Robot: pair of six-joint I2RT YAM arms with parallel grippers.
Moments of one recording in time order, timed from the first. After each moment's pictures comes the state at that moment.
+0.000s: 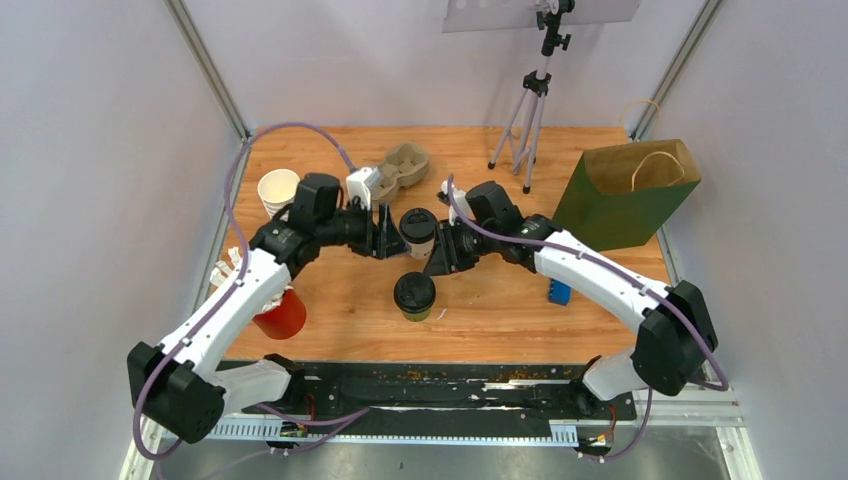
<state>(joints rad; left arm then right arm) -0.46 1.15 0.97 -0.47 0.56 -0.35 0.72 1.47 1.12 -0.42 -0.50 0.44</state>
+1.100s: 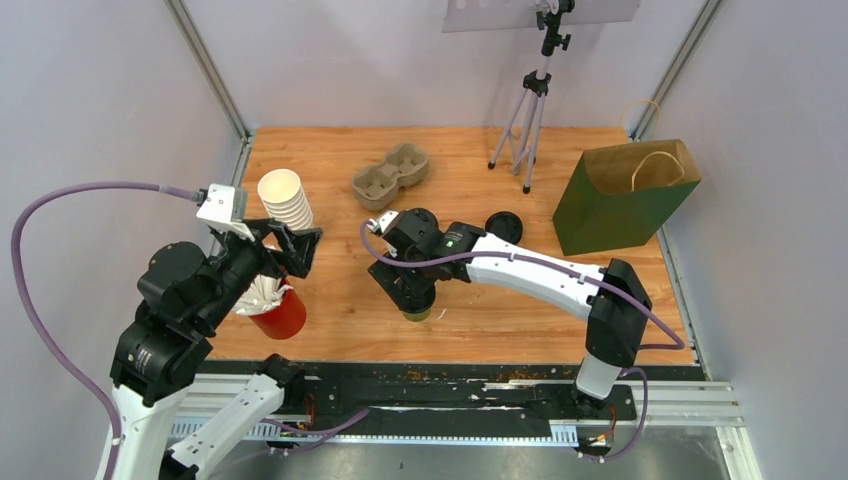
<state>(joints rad) -0.46 0.61 1.28 -0.79 -0.07 -0.23 1.06 1.73 1.50 -0.76 0.07 0.22</state>
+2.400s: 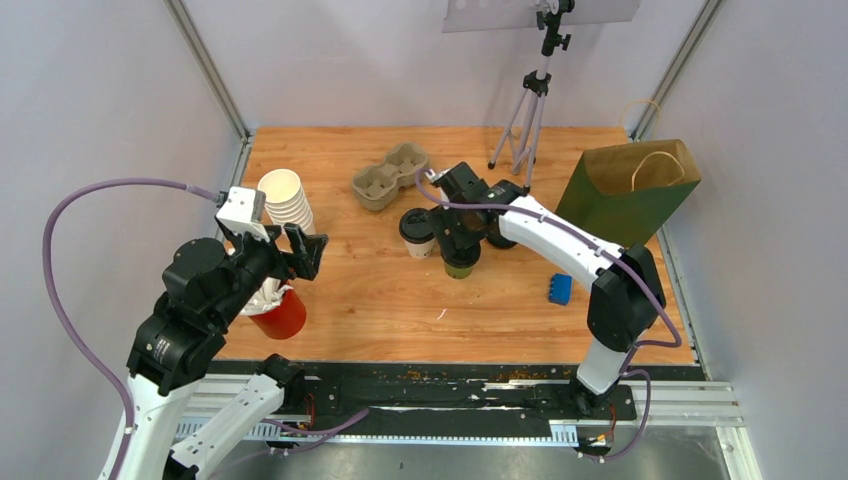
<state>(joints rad) -0.46 0.60 1.19 -0.80 -0.11 -0.21 0.74 1.74 1.49 -0.81 0.10 0.15</state>
